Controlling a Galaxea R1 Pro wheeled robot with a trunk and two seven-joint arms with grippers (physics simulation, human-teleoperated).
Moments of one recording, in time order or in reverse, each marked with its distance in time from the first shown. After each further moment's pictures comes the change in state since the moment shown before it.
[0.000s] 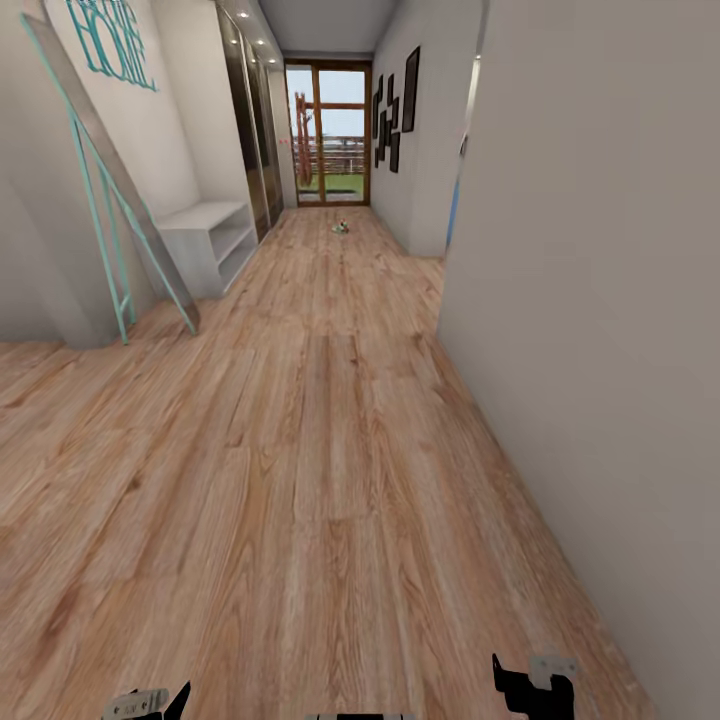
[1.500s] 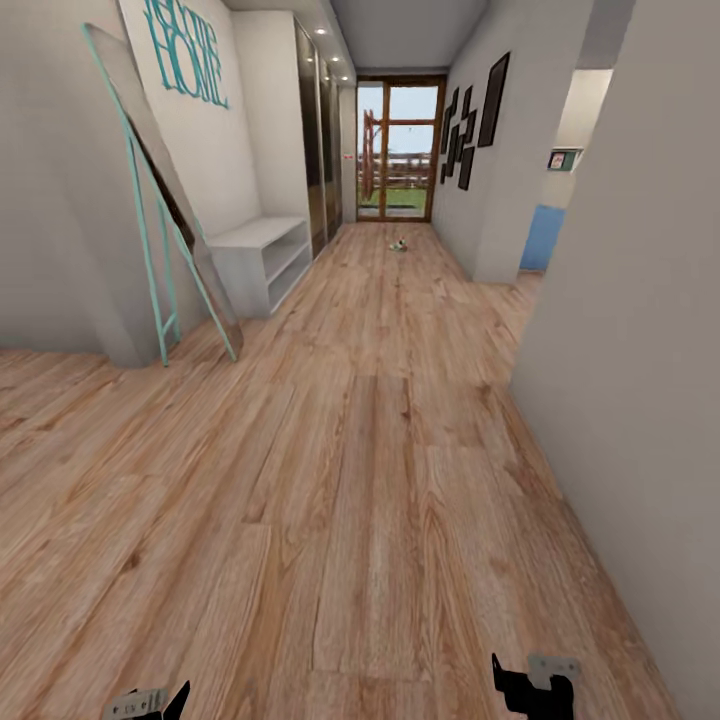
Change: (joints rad) left arm 0.000 0.000 0.001 0.000 0.006 0.001 0.001; right arm 0.001 0.002 0.000 -0.001 -0.001 -0.001 -0.002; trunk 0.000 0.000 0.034
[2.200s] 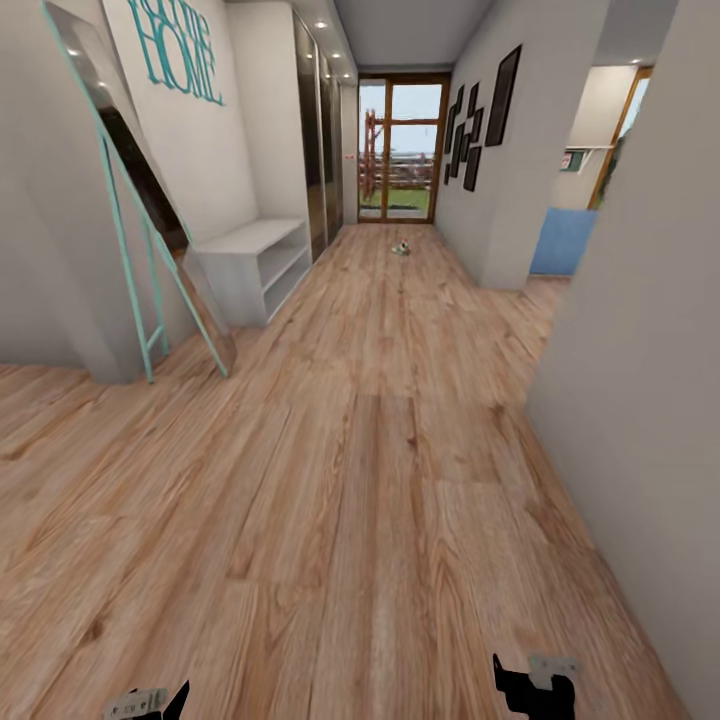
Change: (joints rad) left arm 0.000 0.000 0.002 0.000 0.001 -0.001 0.000; right arm 0.000 -0.003 0.000 0.000 0.000 0.002 0.001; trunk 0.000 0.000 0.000
